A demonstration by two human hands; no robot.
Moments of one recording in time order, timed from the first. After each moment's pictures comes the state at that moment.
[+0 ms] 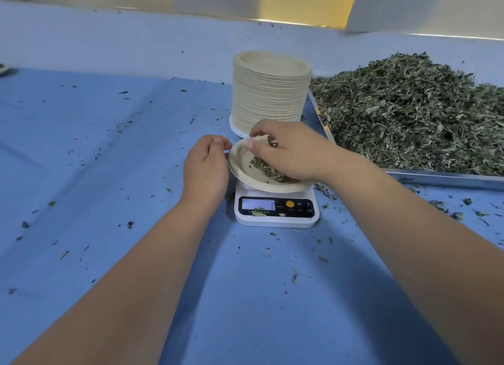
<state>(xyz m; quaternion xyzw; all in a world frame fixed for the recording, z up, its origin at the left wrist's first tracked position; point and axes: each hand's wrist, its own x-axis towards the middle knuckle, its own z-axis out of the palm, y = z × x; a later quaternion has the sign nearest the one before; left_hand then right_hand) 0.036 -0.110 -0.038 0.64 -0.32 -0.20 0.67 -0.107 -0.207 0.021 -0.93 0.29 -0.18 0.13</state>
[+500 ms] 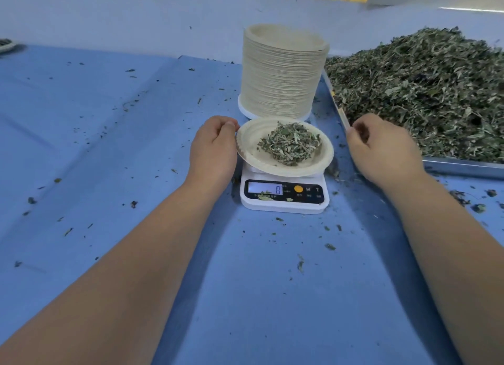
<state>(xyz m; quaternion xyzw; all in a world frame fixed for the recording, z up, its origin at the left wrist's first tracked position) 0.037 -0.114 -0.043 0.66 -0.33 -0.20 0.65 -0.204 -0.260 -0.030 -0.82 0.49 -0.28 0.00</state>
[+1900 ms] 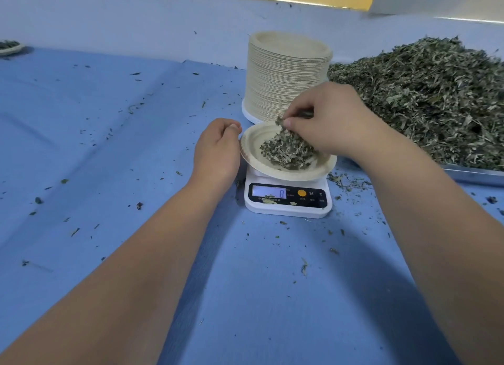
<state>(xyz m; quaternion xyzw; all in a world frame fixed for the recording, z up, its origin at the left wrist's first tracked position) 0.047 -0.119 -0.047 0.65 -0.32 -0.21 0.65 -0.119 -0.199 0.054 -0.91 0.35 -0.20 0.08</state>
